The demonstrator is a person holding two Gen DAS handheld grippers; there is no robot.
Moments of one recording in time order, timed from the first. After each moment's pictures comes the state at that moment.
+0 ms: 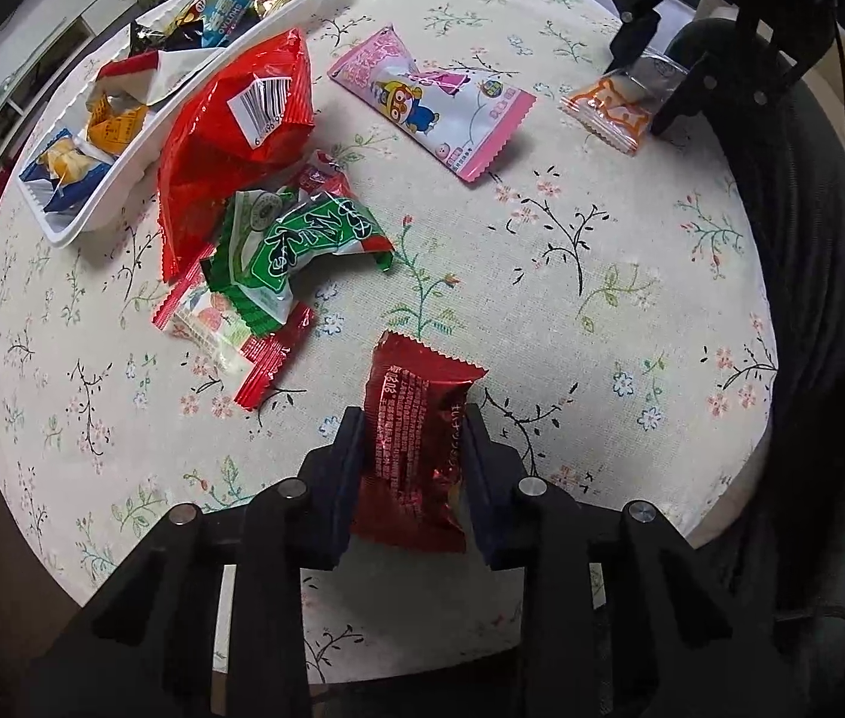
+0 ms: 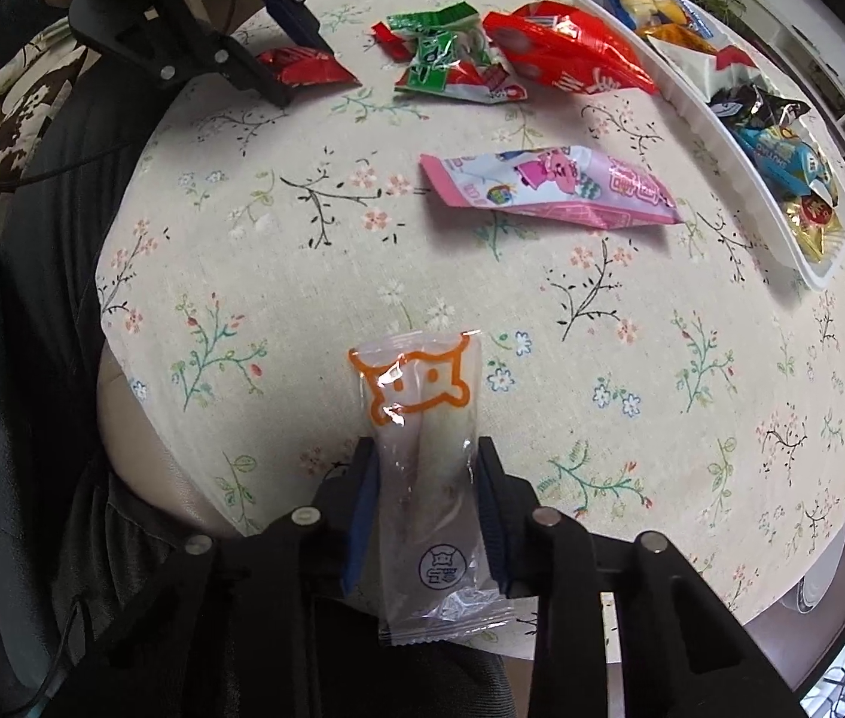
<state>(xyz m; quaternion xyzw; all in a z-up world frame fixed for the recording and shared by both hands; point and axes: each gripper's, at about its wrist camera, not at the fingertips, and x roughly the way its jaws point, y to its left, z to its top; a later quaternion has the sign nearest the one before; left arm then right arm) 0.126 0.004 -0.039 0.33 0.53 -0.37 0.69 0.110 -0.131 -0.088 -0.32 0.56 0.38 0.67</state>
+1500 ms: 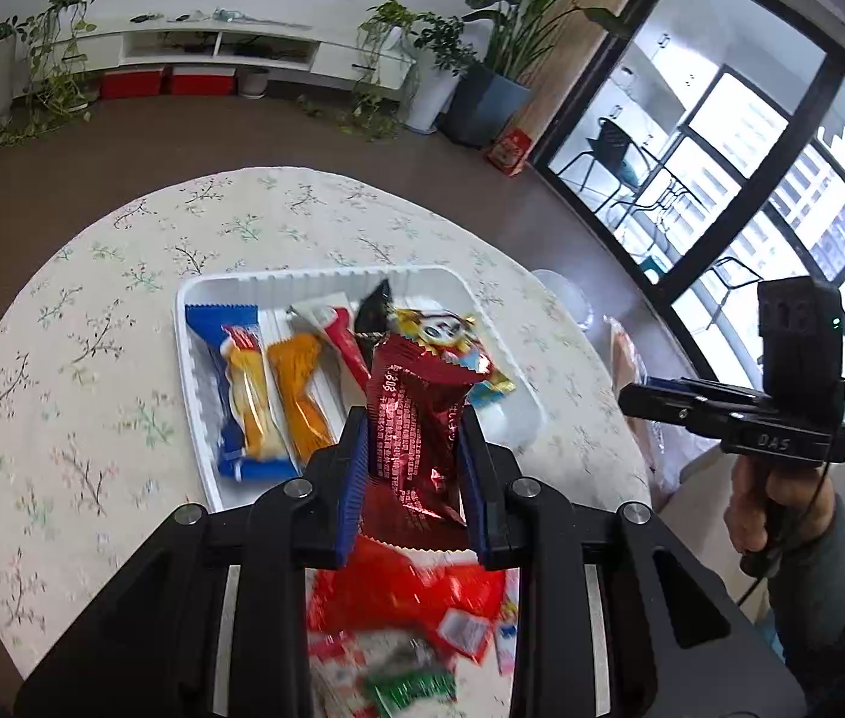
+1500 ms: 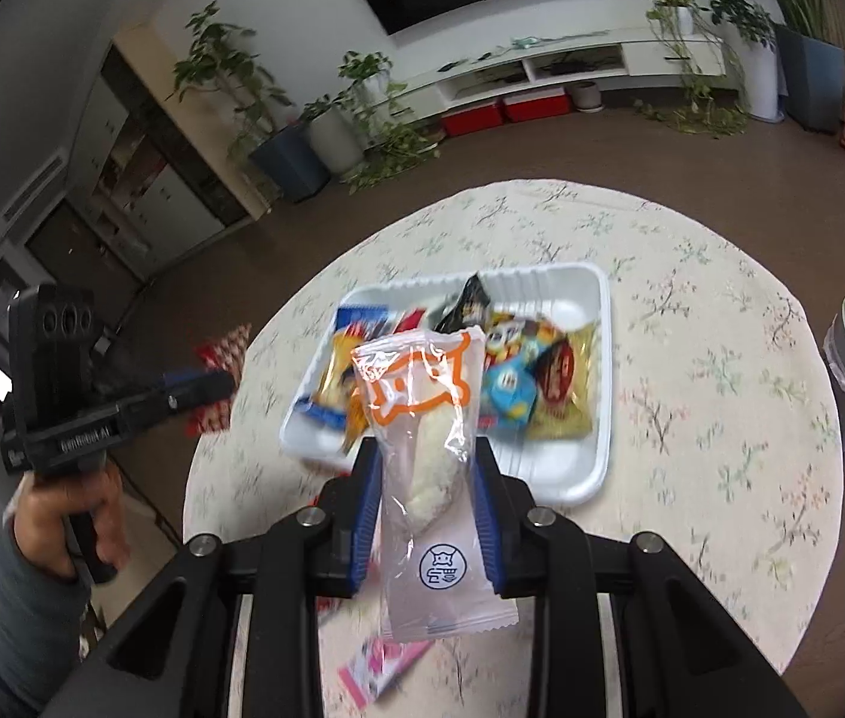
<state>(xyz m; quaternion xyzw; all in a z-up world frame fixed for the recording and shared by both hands) 0.339 0.030 0.090 -0.08 0.45 -0.28 0.84 0.268 -0.221 0.030 0.15 0.43 0.20 0.87</state>
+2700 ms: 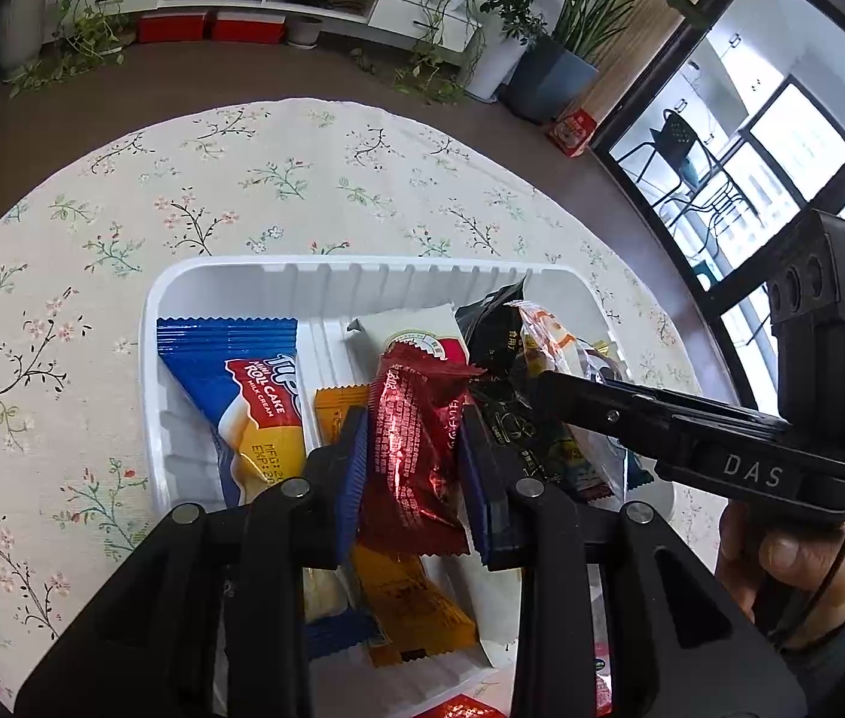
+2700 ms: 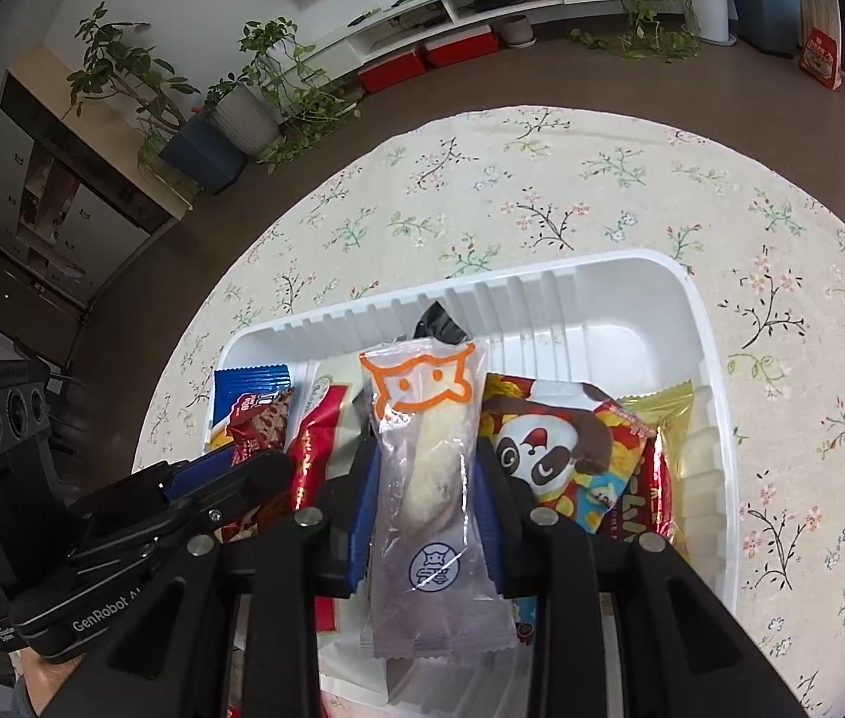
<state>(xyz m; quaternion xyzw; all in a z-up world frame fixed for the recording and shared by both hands) 0.448 0.002 -0.019 -0.10 0.50 -0.23 0.83 0.394 -0.173 -0.041 0.18 0.50 0.12 0.84</state>
